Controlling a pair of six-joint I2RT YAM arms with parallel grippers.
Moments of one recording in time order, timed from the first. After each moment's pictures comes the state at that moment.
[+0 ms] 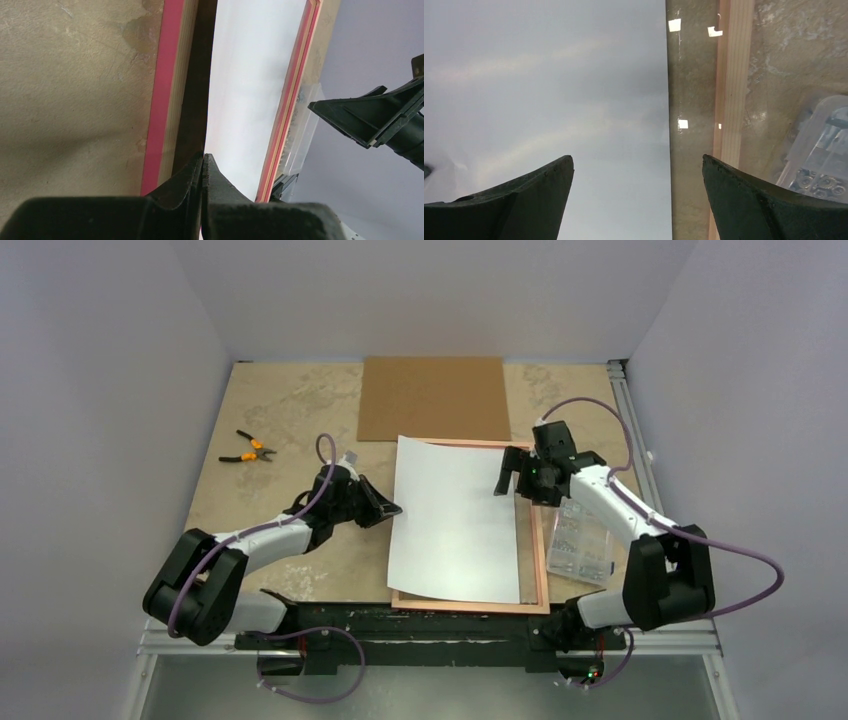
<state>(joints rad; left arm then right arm) -0.47 1.34 0.48 0.24 0.30 -1.07 0.26 1.40 0.92 -0.59 -0.09 0.48</state>
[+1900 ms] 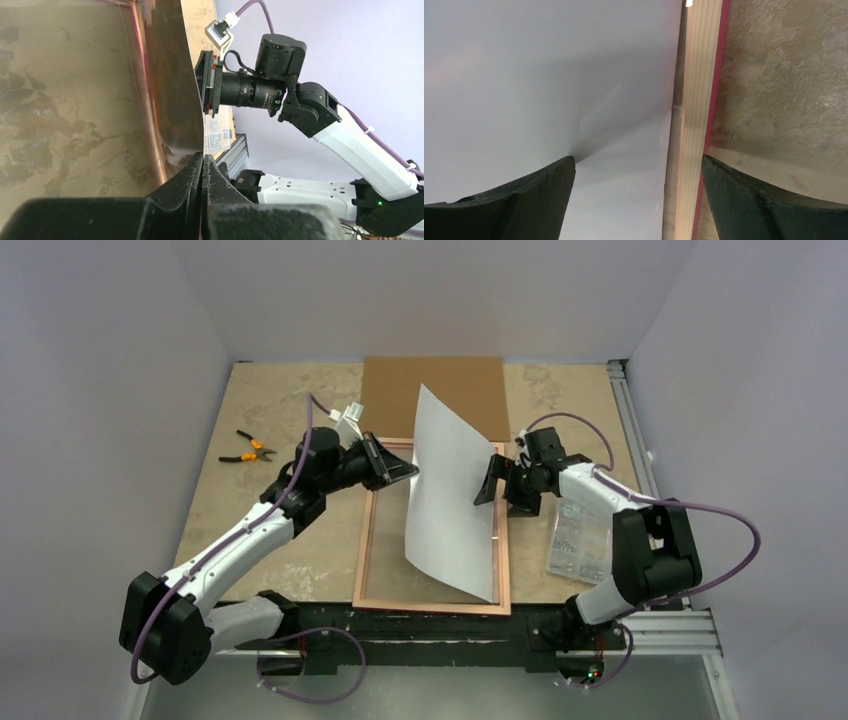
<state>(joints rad) -0.52 1.14 0.80 0.04 0.41 -1.02 0.26 1.54 0.88 -0.47 -0.37 0.53</state>
